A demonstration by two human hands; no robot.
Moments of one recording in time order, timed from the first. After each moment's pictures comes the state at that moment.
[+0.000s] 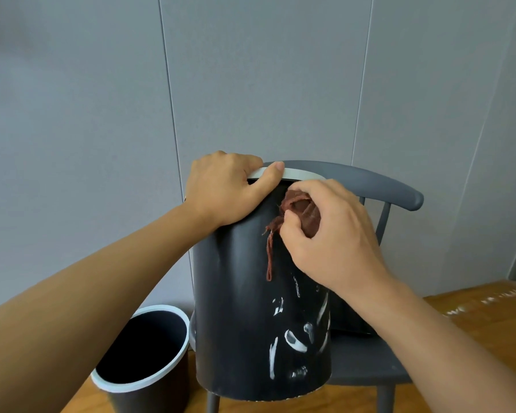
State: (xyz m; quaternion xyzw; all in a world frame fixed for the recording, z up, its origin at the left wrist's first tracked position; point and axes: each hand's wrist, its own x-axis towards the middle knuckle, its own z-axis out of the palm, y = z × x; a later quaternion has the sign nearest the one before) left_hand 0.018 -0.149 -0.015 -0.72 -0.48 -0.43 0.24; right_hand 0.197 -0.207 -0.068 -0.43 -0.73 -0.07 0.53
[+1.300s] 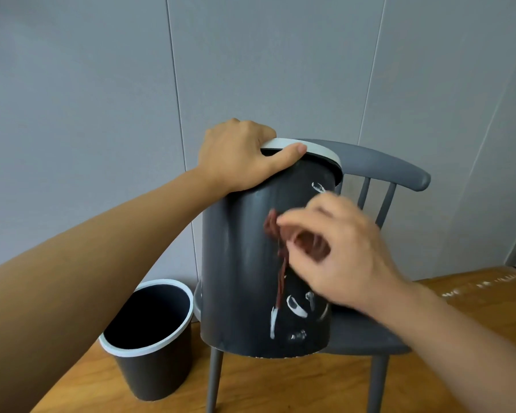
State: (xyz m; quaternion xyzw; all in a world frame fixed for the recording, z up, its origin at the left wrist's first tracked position) left_hand 0.022 -0.139 -0.010 -0.75 -0.48 -0.40 0.23; right_hand 0.216 -0.220 -0.106 -0.32 -0.82 -0.16 0.44
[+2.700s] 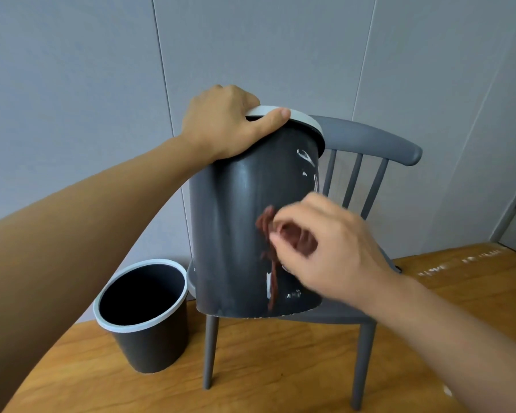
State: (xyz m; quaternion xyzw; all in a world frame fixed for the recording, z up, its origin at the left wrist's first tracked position) left_hand 0.018 -0.131 -0.006 -0.75 -0.51 -0.38 0.19; right_hand 0.217 -0.240 -0.129 -0.34 -0.83 -0.11 0.43
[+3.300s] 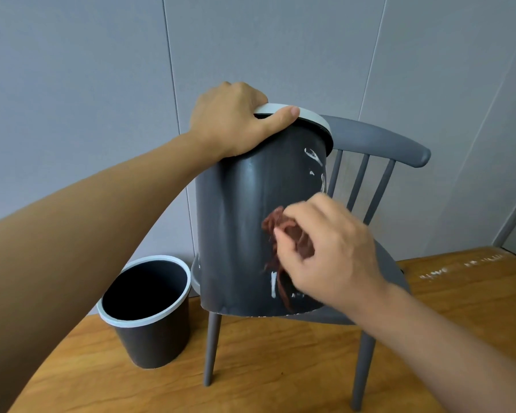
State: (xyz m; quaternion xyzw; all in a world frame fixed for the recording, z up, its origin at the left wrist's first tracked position) left_hand 0.015 -0.134 -0.008 -0.74 -0.51 -0.39 0.20; right_hand 0.200 -0.240 -0.138 -0.37 -0.78 -0.20 0.46
